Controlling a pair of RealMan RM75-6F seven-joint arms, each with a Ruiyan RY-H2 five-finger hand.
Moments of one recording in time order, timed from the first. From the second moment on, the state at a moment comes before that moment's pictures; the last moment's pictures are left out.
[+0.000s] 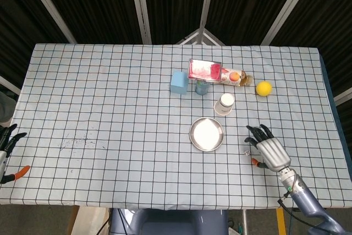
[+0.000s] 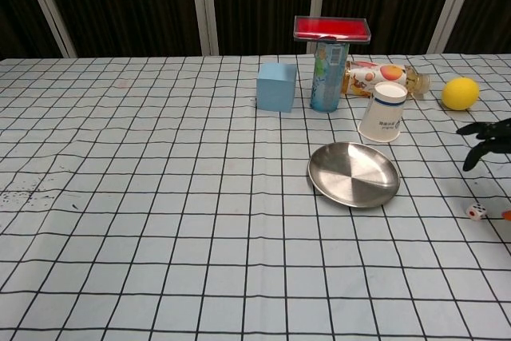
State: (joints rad) left arm -0.07 -1.04 0.00 -1.61 1.51 1.46 -0.04; right arm 0.36 -1.43 0.03 -1.17 -1.68 1.13 0.11
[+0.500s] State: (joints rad) left arm -0.08 -1.06 -0.01 -1.62 1.49 1.44 0.03; right arm 0.40 -1.48 -0.02 -1.04 -1.69 1.10 0.18
